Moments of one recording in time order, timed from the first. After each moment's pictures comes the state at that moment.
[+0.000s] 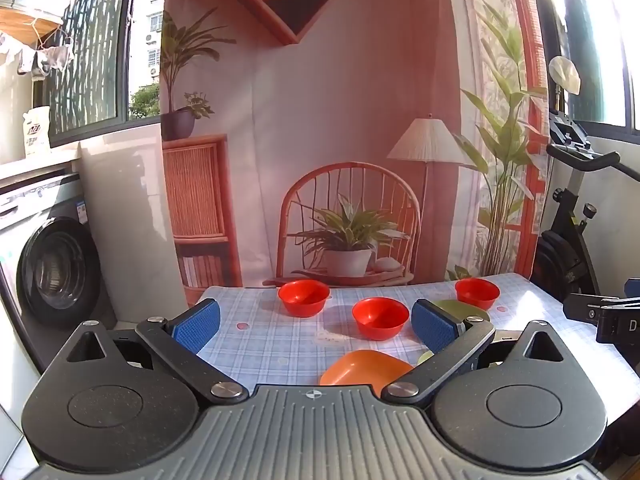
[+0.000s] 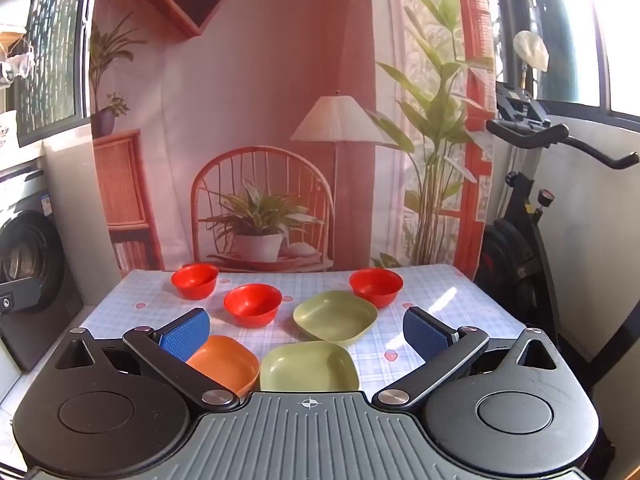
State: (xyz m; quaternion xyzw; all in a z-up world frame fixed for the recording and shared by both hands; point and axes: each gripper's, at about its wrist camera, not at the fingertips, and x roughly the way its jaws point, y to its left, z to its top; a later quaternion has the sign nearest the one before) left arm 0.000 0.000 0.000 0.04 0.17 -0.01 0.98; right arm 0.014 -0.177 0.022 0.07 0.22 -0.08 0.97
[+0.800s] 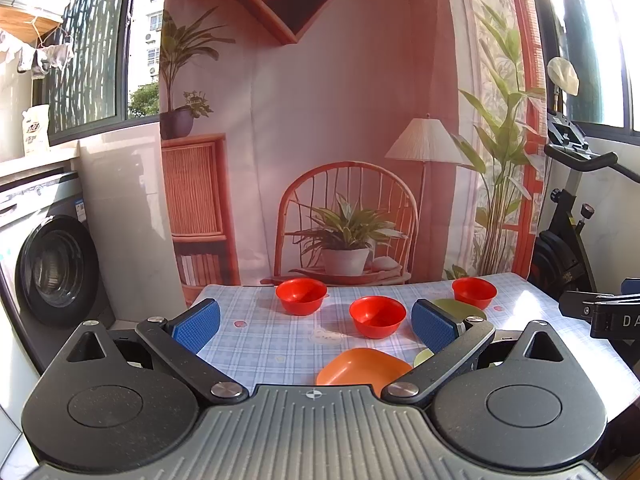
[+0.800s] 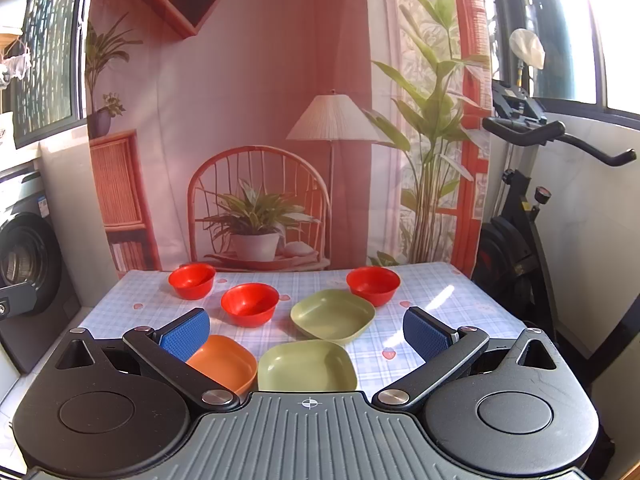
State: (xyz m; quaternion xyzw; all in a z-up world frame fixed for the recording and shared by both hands) left arm -0.002 0.000 0.003 0.04 0.17 -0.01 0.98; right arm 0.012 -0.177 0.021 0.07 0.22 -0.08 0.97
